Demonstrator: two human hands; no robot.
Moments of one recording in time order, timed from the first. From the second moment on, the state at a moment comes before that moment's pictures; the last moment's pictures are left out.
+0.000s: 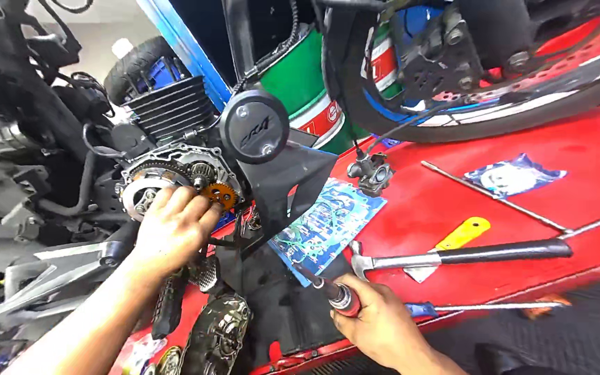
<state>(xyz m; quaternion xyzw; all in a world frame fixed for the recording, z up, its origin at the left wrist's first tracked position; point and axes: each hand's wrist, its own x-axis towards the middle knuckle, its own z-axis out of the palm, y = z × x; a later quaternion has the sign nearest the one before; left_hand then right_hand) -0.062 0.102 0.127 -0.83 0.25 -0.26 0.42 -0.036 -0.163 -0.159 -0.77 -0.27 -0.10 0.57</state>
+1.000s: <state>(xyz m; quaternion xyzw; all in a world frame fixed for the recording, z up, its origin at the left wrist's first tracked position) -0.023 0.075 0.100 -0.80 0.16 -0.21 0.54 -0.026 -0.194 -0.124 -0.93 -0.26 0.19 0.18</state>
